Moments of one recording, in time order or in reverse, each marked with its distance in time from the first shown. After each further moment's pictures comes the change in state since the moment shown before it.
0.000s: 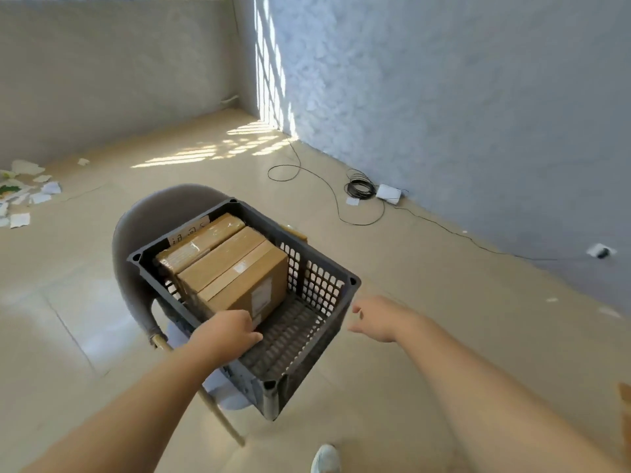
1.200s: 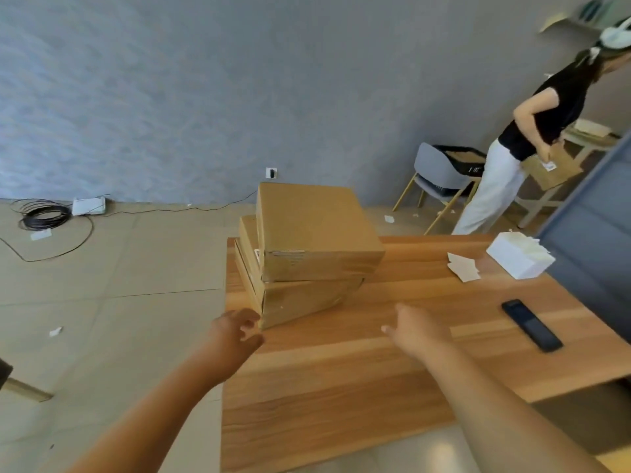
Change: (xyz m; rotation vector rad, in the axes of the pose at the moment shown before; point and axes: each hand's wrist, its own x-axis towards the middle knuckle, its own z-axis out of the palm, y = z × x) left_hand -0.312 0.447 0.310 -0.116 -0.128 0.910; right_hand -0.605 0.398 0.261 0.347 0.418 1.124
